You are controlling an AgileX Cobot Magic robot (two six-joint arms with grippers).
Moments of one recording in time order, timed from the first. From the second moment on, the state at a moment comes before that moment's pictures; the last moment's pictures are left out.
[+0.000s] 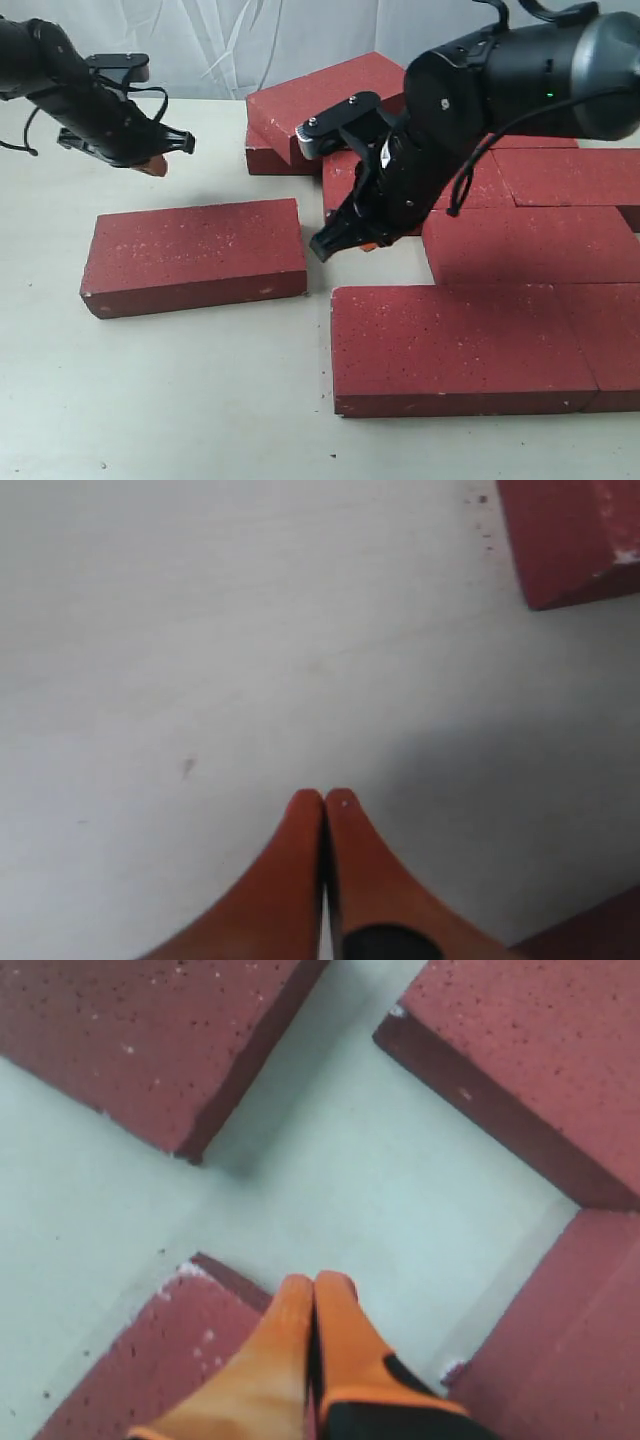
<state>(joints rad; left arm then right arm) -0.14 2.10 -1.45 -0.36 0.57 0.28 0.63 1.77 -1.19 0.00 0.72 -0.09</state>
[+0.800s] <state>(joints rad) -0.34 2.16 -1.46 -0.46 0.55 0.30 0.32 1.52 -0.88 -0.07 0.71 -0.12</state>
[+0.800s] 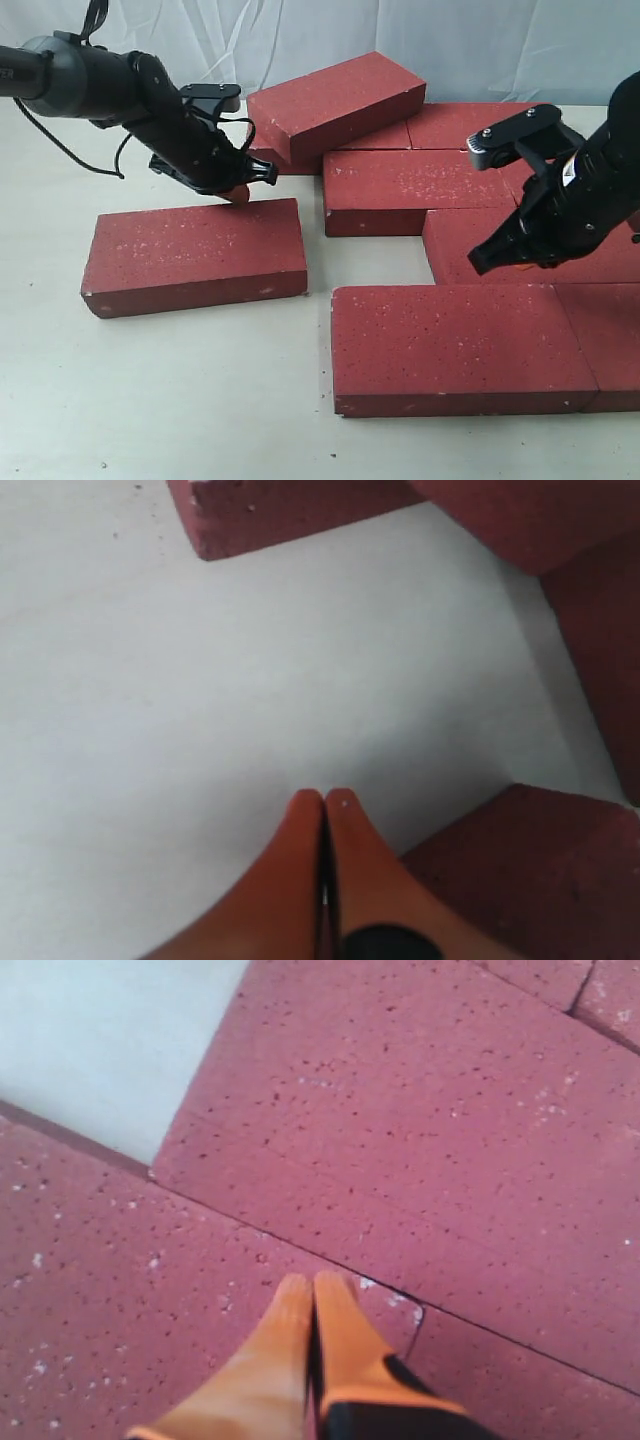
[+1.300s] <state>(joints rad) -0.37 2.16 -1.46 -0.48 0.60 0.30 0.30 1.52 -0.88 -0.07 0.68 -0.12</state>
